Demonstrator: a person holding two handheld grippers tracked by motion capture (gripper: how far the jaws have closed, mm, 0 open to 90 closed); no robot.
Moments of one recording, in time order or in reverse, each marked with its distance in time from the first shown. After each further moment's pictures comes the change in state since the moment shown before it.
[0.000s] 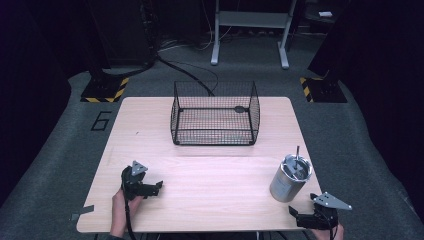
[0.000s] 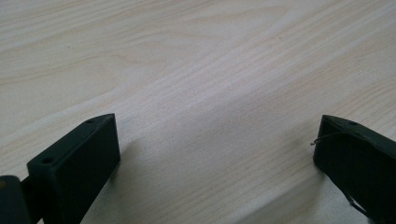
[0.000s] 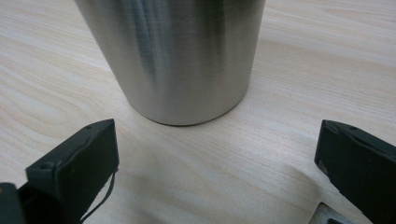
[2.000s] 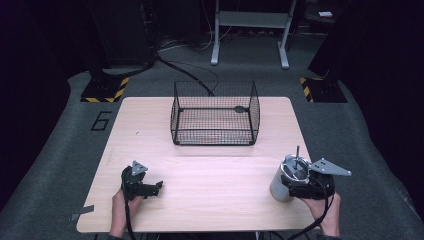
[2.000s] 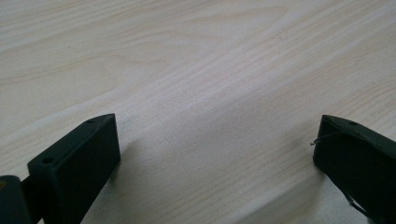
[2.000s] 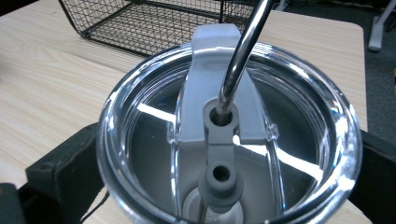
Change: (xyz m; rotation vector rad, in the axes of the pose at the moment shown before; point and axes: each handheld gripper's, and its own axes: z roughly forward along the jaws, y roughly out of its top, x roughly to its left) left arm 0.000 0.000 0.000 0.000 0.002 0.002; right arm 0.029 0.124 -0.016 -0.063 -0.002 -0.033
